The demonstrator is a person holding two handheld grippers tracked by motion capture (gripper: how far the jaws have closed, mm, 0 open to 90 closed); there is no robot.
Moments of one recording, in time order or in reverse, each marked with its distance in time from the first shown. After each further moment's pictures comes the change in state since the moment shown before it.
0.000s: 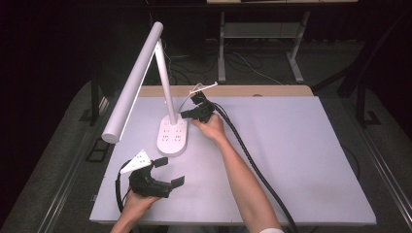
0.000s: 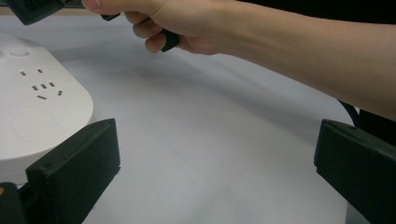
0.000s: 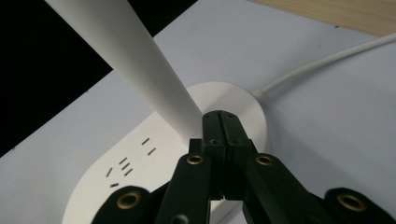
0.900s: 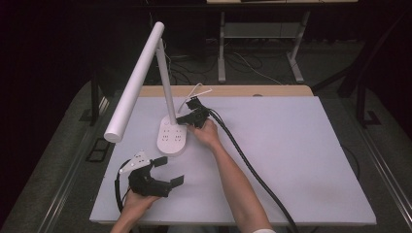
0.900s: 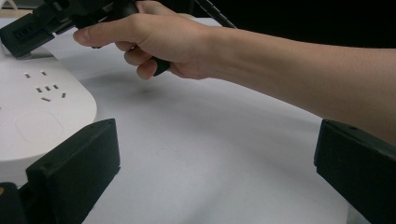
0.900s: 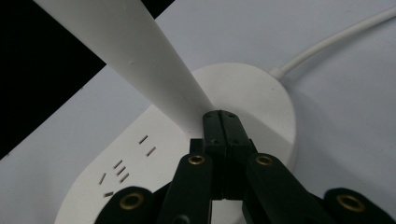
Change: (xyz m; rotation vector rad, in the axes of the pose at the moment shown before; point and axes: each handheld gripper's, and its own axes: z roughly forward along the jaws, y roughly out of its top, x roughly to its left) left arm 0.002 0.000 -0.002 -0.011 0.004 -0.005; right arm 0.004 -0.011 0.025 0.024 0.013 0.058
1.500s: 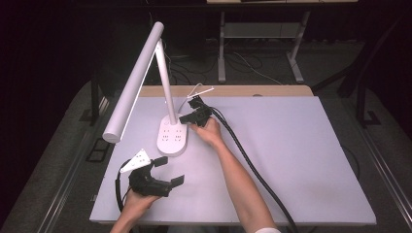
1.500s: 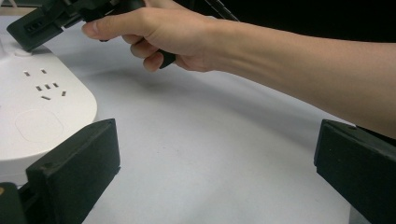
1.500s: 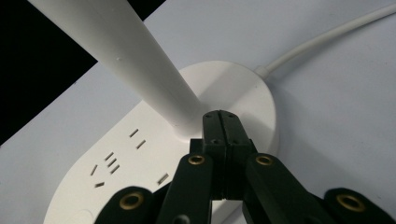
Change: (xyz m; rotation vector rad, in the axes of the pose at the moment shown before) left arm 0.001 0.000 0.002 0.007 0.000 0.000; right arm -0.006 0.002 -0.007 0.013 -0.017 -0.022
